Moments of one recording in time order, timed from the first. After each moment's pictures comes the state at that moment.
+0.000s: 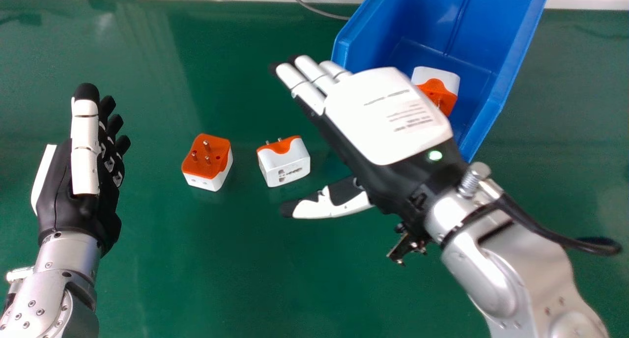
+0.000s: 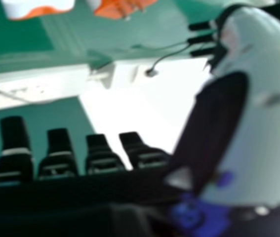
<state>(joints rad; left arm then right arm) 0.06 0.21 0.33 -0.18 -0.31 0.23 -0.11 -0.24 -0.30 0.51 -0.44 -1.11 0.14 0.40</state>
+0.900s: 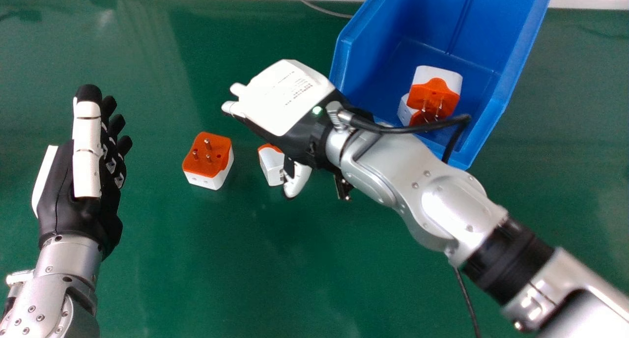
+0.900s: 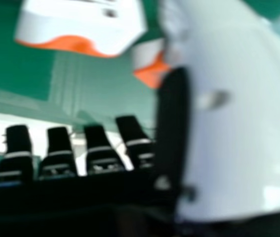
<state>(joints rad) 0.08 0.20 0.31 -0.22 -0.31 0.23 -0.11 -0.85 -0.17 0.74 0.44 -1.19 -0.03 0.33</state>
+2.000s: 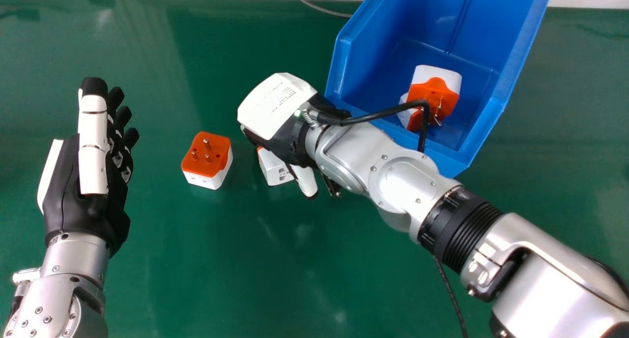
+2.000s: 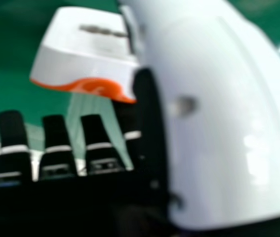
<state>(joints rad) 0.10 0.18 0.29 -0.29 -0.31 0.24 -0.09 -0.98 -0.05 0.82 0.76 -1.14 0.02 0.31</state>
